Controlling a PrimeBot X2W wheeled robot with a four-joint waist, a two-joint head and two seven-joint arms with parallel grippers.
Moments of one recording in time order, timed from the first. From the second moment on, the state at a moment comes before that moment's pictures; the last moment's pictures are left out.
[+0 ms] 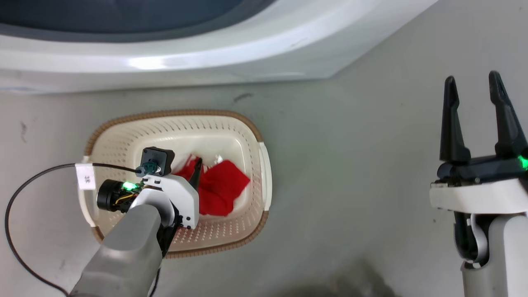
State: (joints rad) left arm -0.76 0.21 -0.66 1.15 -0.57 -0.07 -0.26; right arm -0.29 -0.05 -0.05 -0.06 0.08 0.13 -0.26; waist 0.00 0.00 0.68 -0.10
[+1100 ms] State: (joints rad) left arm -0.25 0.12 -0.03 0.24 -0.20 0.02 -0.26; right arm -0.10 -0.05 -0.01 0.00 0.08 0.13 -0.26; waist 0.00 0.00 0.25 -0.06
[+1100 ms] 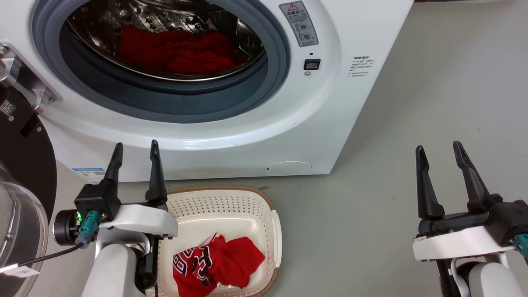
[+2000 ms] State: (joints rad) left arm -1.03 0.28 -0.06 0.83 -0.11 -0.10 -0.13; right arm -0.24 -0.05 0.06 -0.05 0.15 0.13 -0.26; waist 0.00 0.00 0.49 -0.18
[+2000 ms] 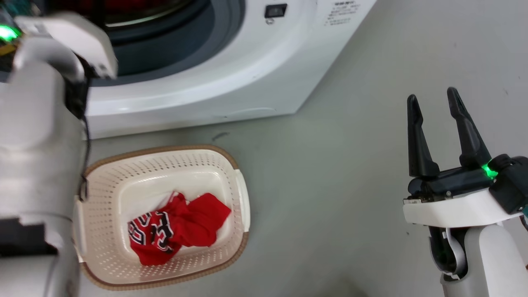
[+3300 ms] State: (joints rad) left arm -1.75 0.51 -0.23 1.22 -0.06 -0.13 0.48; right arm -0.35 -0.05 0.15 -0.18 0.29 0.13 -0.26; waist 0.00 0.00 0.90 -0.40
